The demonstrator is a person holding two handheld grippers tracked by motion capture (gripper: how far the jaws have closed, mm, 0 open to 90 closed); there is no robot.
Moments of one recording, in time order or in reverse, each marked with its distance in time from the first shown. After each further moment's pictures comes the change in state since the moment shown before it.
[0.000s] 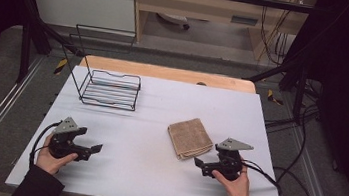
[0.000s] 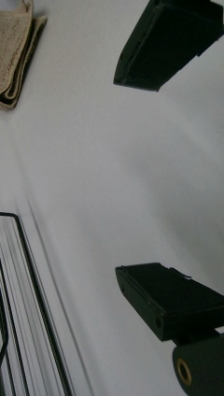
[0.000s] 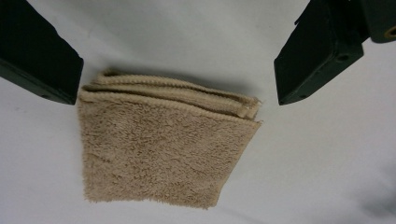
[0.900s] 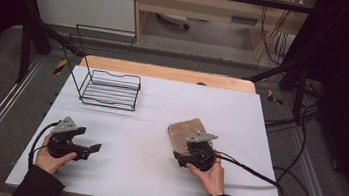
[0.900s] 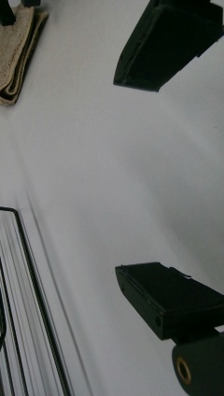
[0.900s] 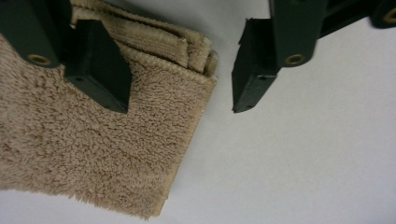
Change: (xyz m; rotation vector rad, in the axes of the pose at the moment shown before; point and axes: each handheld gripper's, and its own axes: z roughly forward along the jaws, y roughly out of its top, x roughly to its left) left arm 0.002 -0.001 -0.001 -0.002 0.007 -0.007; right arm 0.045 0.027 0.059 0.132 -0.021 -0.094
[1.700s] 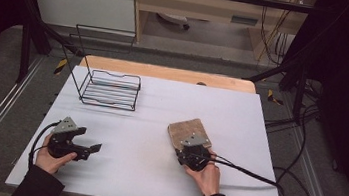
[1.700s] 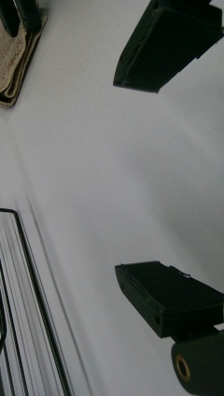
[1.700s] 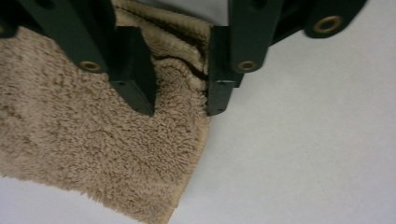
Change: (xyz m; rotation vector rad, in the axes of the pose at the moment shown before) left arm 0.000 0.000 0.000 0.002 -0.002 0.003; right arm 0.011 -0.005 0.011 0.005 -0.130 -0.093
